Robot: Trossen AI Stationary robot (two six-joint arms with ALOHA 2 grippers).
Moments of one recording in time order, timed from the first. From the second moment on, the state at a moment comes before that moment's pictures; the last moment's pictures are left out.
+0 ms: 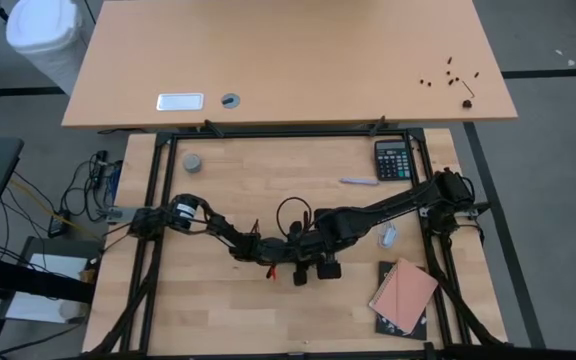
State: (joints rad) left arm -0.23 2.30 1.01 1.09 -0.29 -0.06; right arm 0.26 1.90 1.54 -1.06 0.08 0.26
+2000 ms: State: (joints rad) left arm -0.23 2.30 1.01 1.09 -0.29 -0.07; right arm 0.24 1.98 1.65 -1.21 0.03 0.24
